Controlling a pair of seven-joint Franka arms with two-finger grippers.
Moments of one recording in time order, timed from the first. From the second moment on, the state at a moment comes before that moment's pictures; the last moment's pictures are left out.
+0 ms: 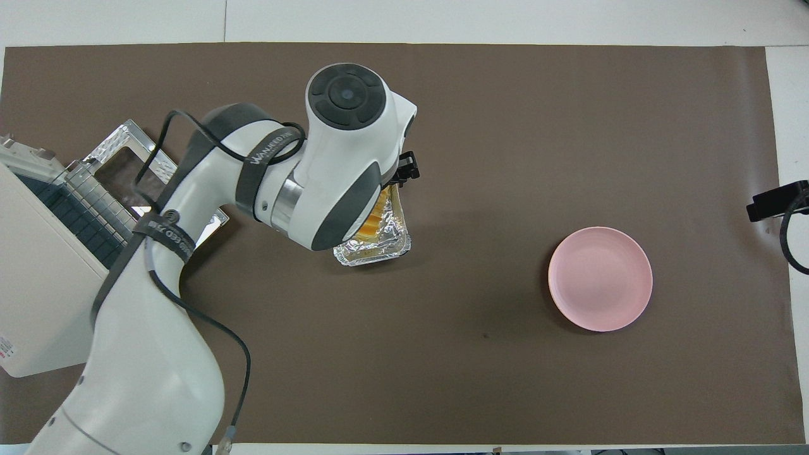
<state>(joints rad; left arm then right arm) -0.64 0.58 -0.05 -1.33 0.07 1.87 -0.88 -0.11 -0.03 -0.01 -1.61 -0.06 1.51 -0.21</state>
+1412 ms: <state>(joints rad) -0.69 0.70 -0.03 -1.33 0.09 1.98 -0.89 -0.11 -0.03 0.00 -1.62 -0.02 1.52 -0.20</state>
